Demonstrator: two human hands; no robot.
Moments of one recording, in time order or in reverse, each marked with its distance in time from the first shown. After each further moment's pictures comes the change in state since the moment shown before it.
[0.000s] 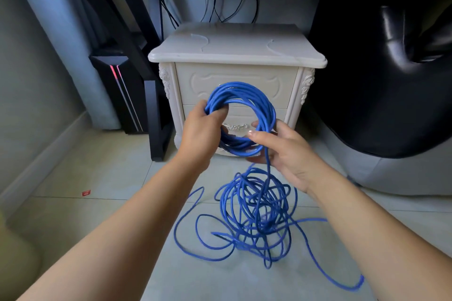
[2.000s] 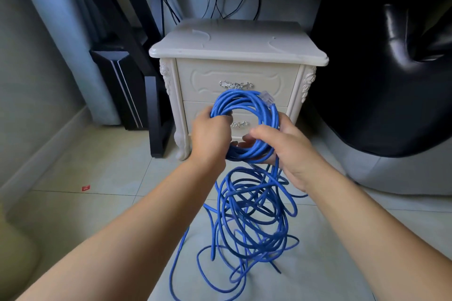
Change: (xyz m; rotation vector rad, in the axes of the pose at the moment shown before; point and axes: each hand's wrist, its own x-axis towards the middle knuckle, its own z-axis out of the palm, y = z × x) left_hand -0.024 0.010 0.017 -0.034 0.096 -0.184; right_hand -0.009 -0.006 0.011 -0.140 0.114 0.026
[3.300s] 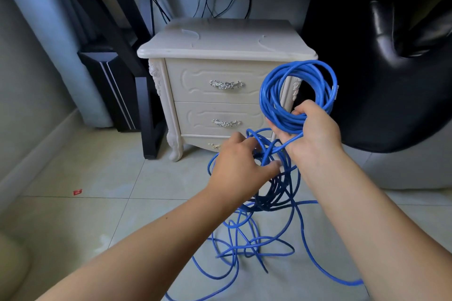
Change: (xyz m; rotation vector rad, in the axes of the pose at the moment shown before) left_hand -0.027 -0.050 0.028 0.771 -0.297 0.464; right_hand 0.016 -0.022 -0.030 0.696 0.516 0.051
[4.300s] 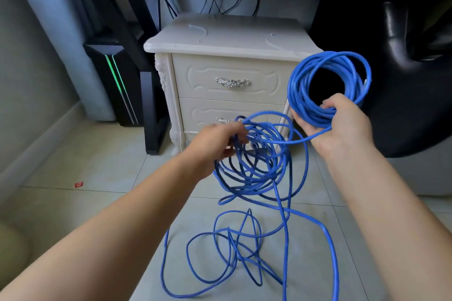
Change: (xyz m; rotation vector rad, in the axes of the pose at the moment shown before) left_hand 0.036 -0.025 -0.045 -0.785 -0.142 -0.451; right_hand 0.006 -0.026 -0.003 0.086 0.026 -0.054
